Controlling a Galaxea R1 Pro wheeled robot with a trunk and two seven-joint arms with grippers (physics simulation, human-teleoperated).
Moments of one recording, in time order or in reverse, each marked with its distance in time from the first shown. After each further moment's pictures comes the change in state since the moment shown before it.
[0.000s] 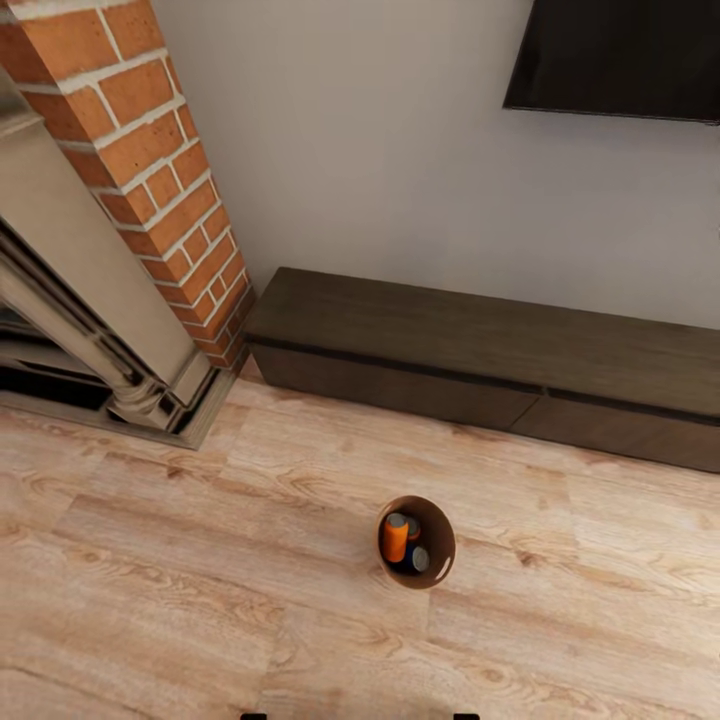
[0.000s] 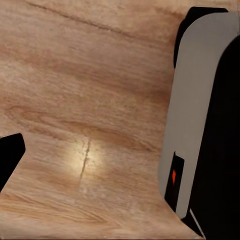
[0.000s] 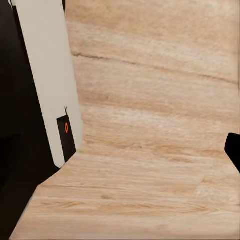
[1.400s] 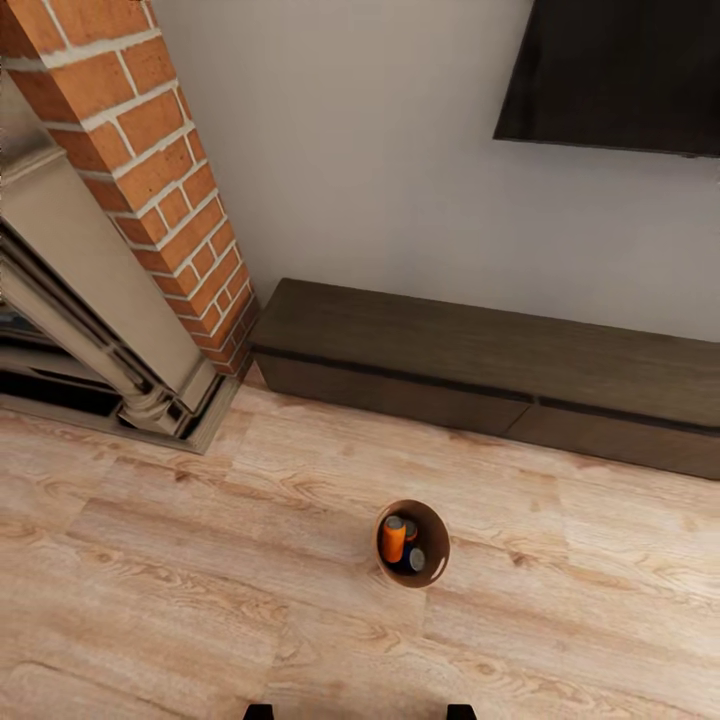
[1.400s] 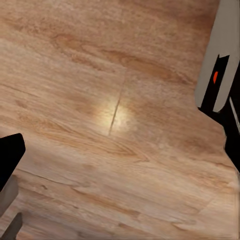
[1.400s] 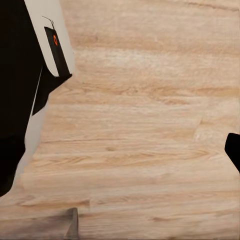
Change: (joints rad) left arm 0.106 0.003 0.000 0.042 0.003 0.017 0.140; right arm 0.138 0.005 -0.106 0.002 -0.017 -0.023 -0.004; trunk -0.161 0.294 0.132
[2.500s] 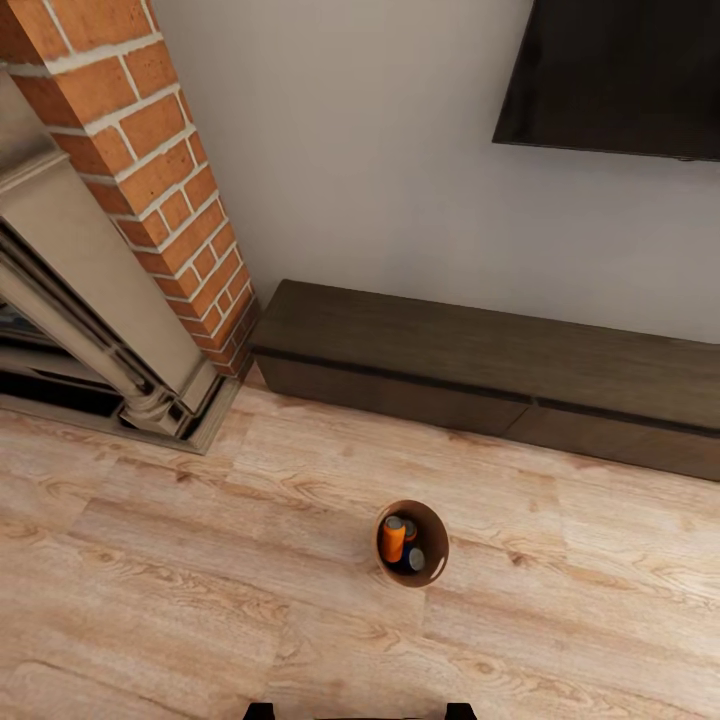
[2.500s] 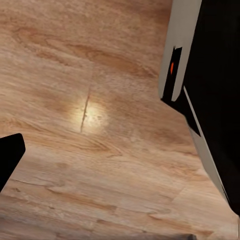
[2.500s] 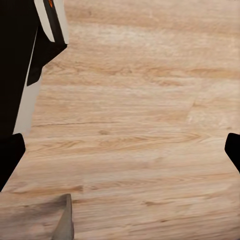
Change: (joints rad) left arm 0.003 -0.020 0.002 0.002 -0.002 0.005 -0.102; right arm 0.049 0.051 0.005 -0.010 0.013 -0.007 -0.098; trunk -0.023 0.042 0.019
